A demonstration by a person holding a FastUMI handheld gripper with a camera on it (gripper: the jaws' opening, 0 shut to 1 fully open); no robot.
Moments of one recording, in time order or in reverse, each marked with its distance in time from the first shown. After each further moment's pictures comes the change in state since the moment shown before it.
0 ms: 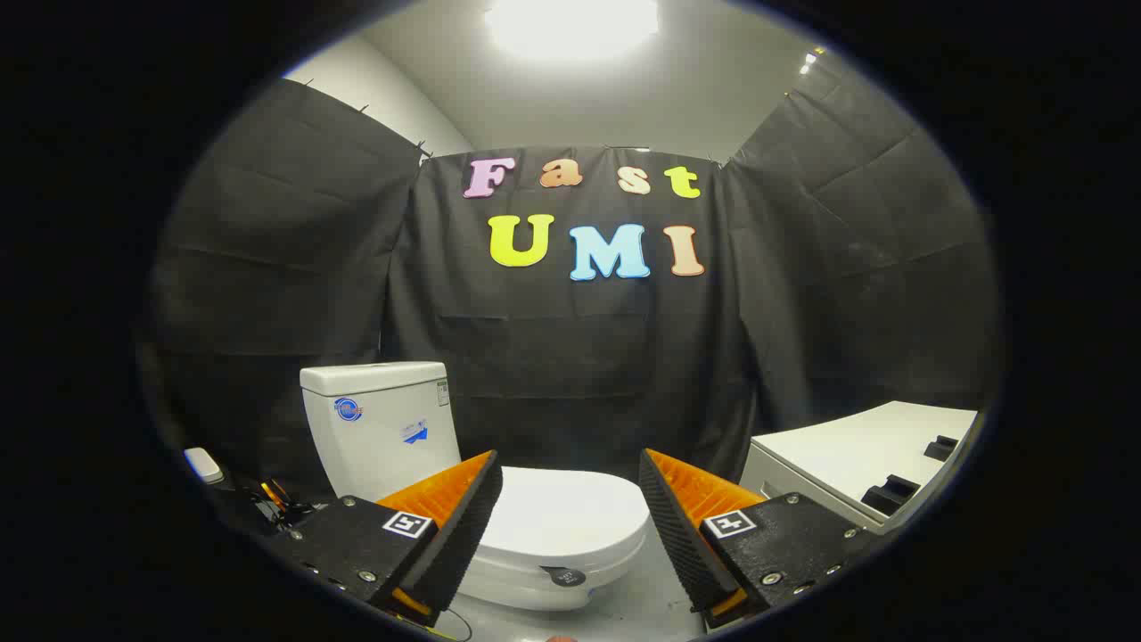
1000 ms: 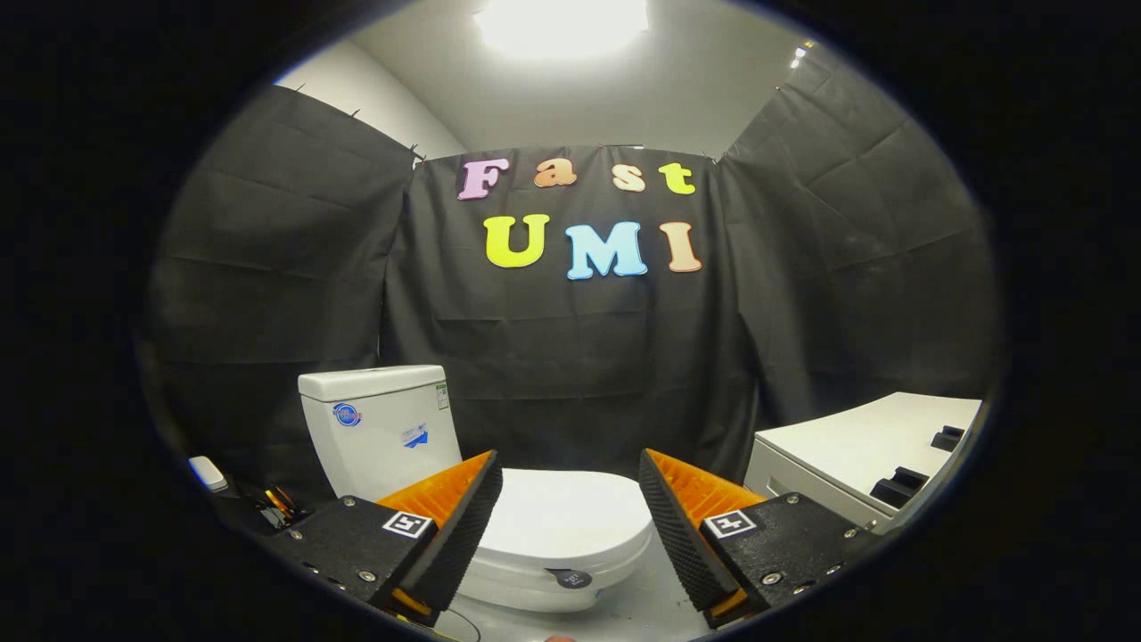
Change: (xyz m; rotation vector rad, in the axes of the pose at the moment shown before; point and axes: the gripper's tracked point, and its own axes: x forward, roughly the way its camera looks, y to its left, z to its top) arm 0.009 0.002 -0.005 0.034 -0.002 -0.001
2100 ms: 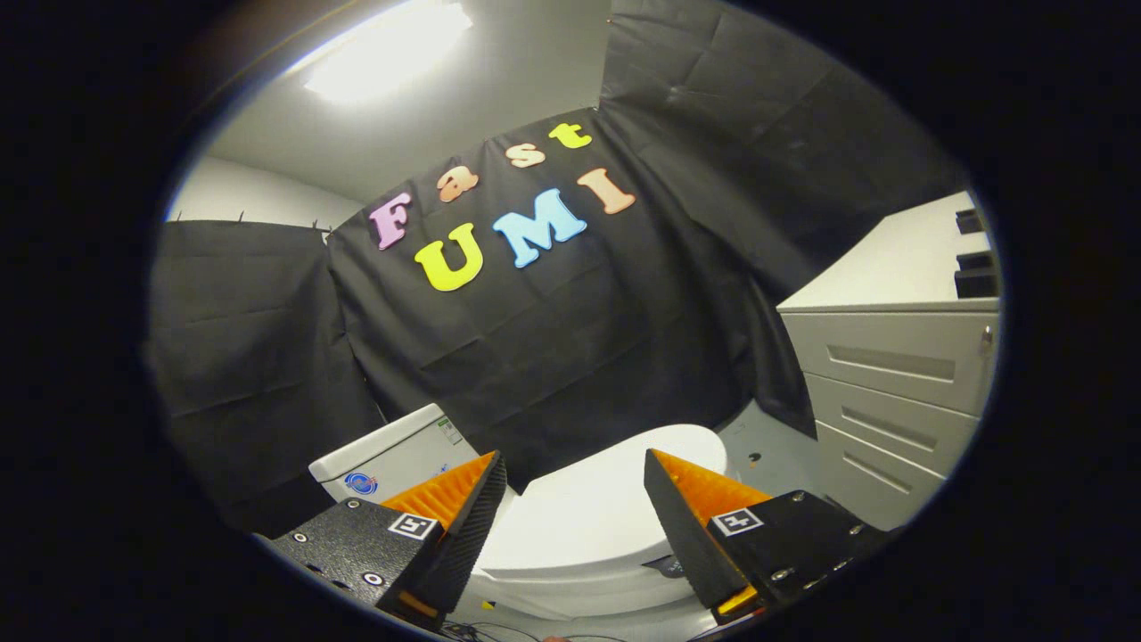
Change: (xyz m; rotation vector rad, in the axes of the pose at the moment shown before) arm 0.047 -0.003 -0.077 0.524 0.075 -0.064
